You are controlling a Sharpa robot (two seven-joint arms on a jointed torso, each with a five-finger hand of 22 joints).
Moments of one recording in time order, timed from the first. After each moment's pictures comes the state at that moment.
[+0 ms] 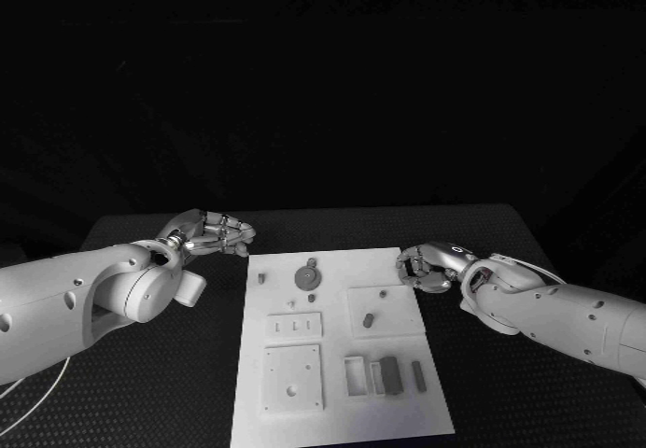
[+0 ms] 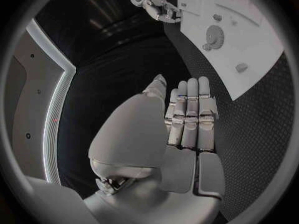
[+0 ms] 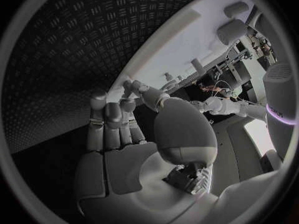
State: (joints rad) left arm 1.38 -0.85 -0.24 1.41 -0.22 -0.32 0.18; left_hand 1.56 -0.11 0.12 0.29 0.05 0.86 0.17 0.32 0.50 1.20 0.11 0.07 0.25 1.05 0.07 0.30 0.85 0.03 1.04 -0.03 0.17 0.65; right arm 1.07 -0.83 -0.04 1.16 -1.41 -0.38 0.17; right_hand 1.11 -0.09 0.67 -0.22 0.05 0.78 0.13 0.36 0.50 0.98 0.02 1.23 0.95 1.13 -0.09 1.49 0.90 0.23 1.08 -0.01 1.02 1.31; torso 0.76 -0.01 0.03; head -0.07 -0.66
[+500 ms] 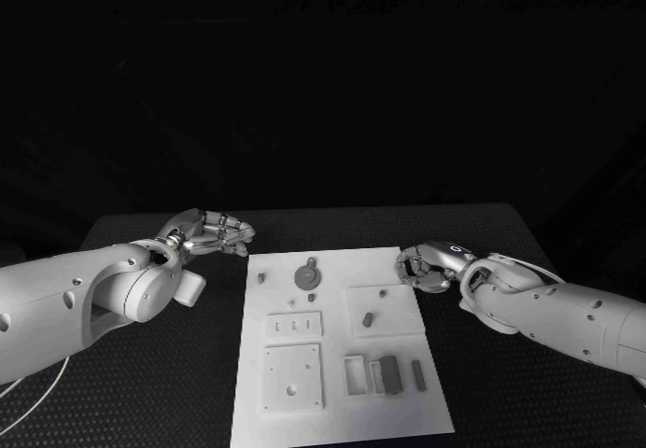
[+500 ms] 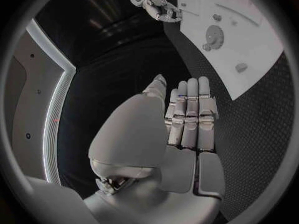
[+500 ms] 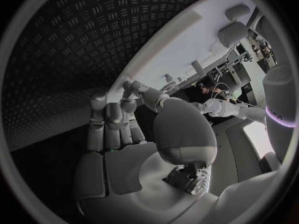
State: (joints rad) left arm 1.38 -0.86 -0.24 1.42 -0.22 -0.32 0.18; left_hand 1.56 -0.11 0.12 0.29 0.05 0.86 0.17 0.32 0.50 1.20 0.11 0.07 0.25 1.05 0.07 0.30 0.85 0.03 1.04 -0.03 0.17 0.65; right arm 1.07 -0.82 -0.04 1.16 -1.44 -0.38 0.17; right_hand 1.10 -0.08 0.67 -0.22 0.05 0.79 0.12 0.39 0.53 0.99 0.00 1.23 0.95 1.14 -0.11 1.49 0.90 0.23 1.08 -0.02 1.02 1.31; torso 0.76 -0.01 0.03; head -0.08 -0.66
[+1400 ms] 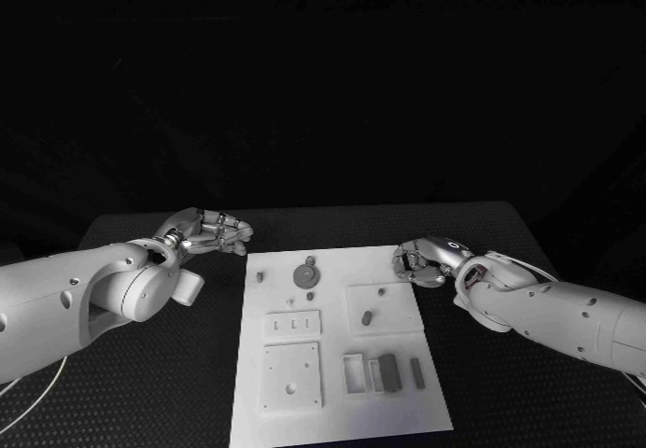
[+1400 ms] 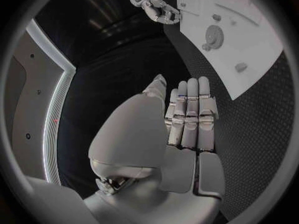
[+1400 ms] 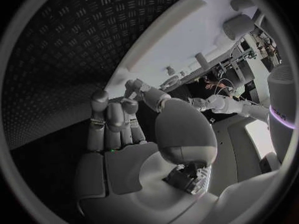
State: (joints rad) left arm 1.38 -0.86 -0.24 1.42 -0.22 -0.31 0.18; left_hand 1.56 -0.11 0.12 0.29 0.05 0.86 0.17 0.32 0.50 1.20 0.11 0.07 0.25 1.05 0.07 0.30 0.85 0.03 1.04 -0.03 0.16 0.66; right arm 1.07 -0.82 -0.04 1.17 -1.41 -0.44 0.13; right_hand 1.09 -0.04 0.66 -0.24 0.05 0.82 0.09 0.42 0.58 1.02 -0.02 1.24 0.95 1.17 -0.13 1.50 0.93 0.23 1.10 -0.04 1.04 1.31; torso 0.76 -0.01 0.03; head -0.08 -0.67
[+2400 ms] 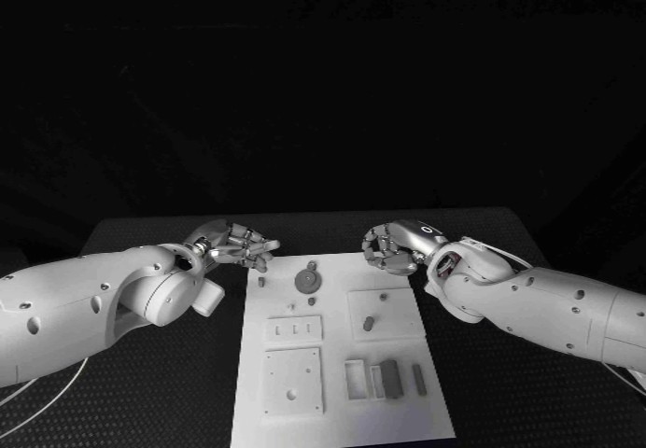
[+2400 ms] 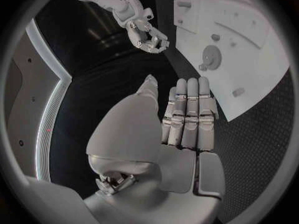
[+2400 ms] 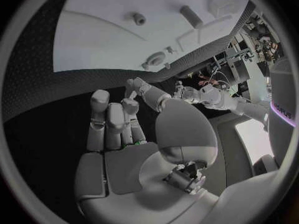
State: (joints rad) left arm 1.38 -0.79 -0.24 1.43 -0.30 -0.28 0.05; left_hand 1.42 -0.07 0.01 0.29 0.05 0.91 0.15 0.31 0.48 1.26 0.08 0.08 0.28 1.07 0.07 0.27 0.88 0.03 1.04 -0.03 0.15 0.68; right arm 1.15 -0.78 -0.03 1.36 -1.49 -0.46 -0.01; right_hand 1.09 -0.04 0.67 -0.25 0.05 0.83 0.08 0.42 0.61 1.02 -0.03 1.24 0.96 1.19 -0.14 1.51 0.96 0.24 1.11 -0.04 1.04 1.31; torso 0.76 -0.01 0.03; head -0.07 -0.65
